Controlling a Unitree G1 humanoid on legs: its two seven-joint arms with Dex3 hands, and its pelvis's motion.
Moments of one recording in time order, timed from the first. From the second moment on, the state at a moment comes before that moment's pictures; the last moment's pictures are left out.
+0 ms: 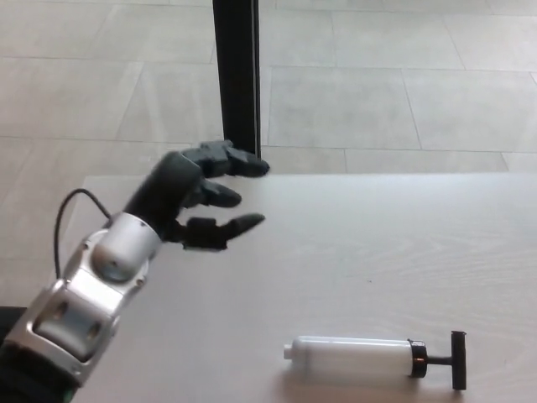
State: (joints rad) left_arm -0.63 0.48 -0.48 0.24 -0.03 0.20 -0.08; right_arm -0.43 -0.72 -0.40 0.49 0.26 0.00 0.09
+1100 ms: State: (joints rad) left_arm -0.77 0.35 -1.10 0.12 0.42 0.52 -0.29; right_arm -0.57 -0.68 -0.33 0.52 0.22 -0.04 0.10
